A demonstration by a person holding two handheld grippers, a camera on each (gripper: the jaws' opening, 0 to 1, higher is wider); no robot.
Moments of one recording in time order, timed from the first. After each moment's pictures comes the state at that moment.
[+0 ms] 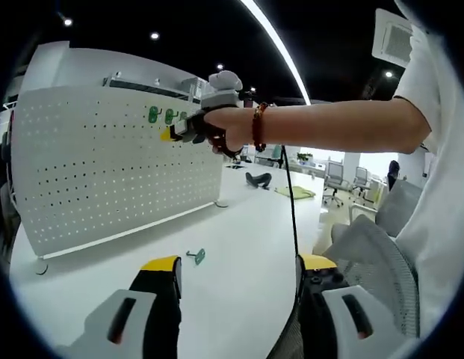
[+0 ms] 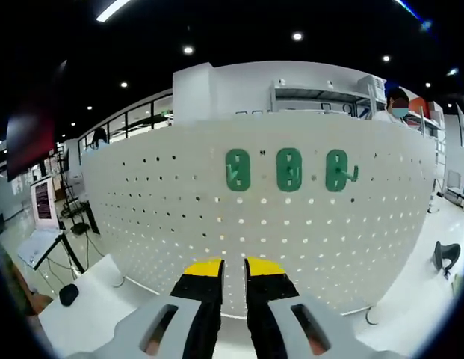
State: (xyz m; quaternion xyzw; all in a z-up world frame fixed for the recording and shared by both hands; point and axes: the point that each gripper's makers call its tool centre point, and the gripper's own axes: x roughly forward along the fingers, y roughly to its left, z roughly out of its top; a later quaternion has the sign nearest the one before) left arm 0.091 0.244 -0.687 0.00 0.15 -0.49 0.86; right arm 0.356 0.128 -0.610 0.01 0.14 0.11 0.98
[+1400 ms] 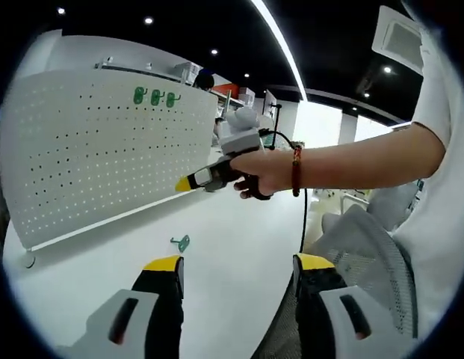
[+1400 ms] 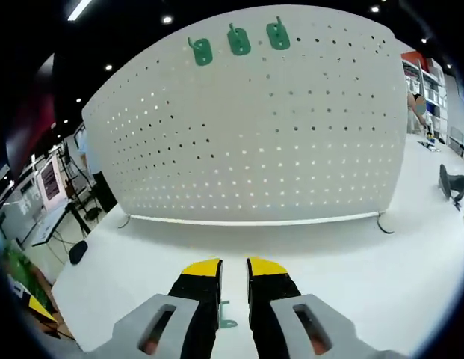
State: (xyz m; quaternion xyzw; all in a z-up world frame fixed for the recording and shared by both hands) left arm 0.079 0.227 -0.705 0.01 0.19 -0.51 0.84; right arm 0.273 0.098 -0.750 0.07 0.26 0.12 0.95
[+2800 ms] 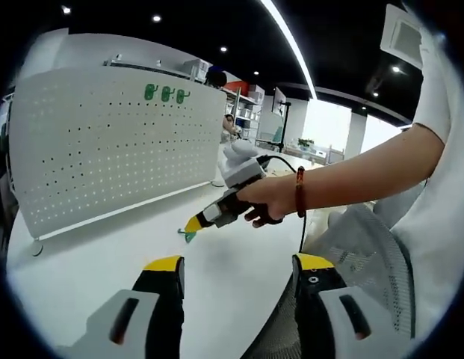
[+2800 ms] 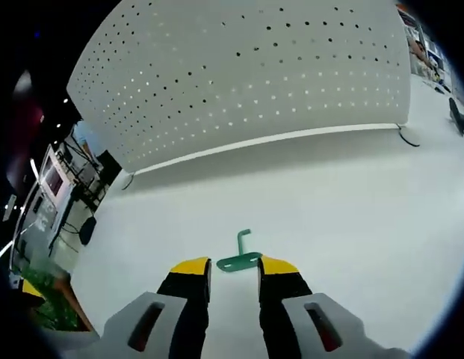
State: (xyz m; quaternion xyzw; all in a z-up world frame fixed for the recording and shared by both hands) left arm 0.072 0.240 -0.710 0.01 0.20 -0.49 0.85; right arm 0.231 0.131 -0.831 0.14 0.39 0.14 0.90
